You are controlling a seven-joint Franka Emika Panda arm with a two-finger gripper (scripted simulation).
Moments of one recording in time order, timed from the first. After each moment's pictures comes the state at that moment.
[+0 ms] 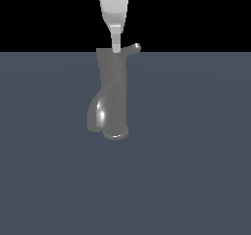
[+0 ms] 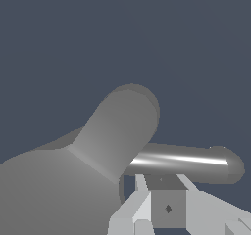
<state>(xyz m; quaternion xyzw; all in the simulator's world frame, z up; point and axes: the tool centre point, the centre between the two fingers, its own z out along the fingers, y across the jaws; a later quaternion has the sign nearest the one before) -0.075 0.021 0.297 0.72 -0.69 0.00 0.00</state>
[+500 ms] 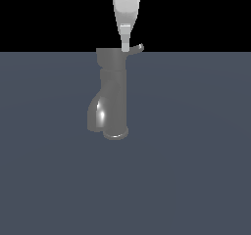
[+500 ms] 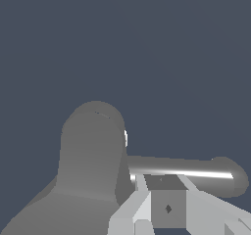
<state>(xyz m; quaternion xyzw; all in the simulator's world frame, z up) -0.063 0.001 0.298 0.71 -0.70 -0.01 0.02</state>
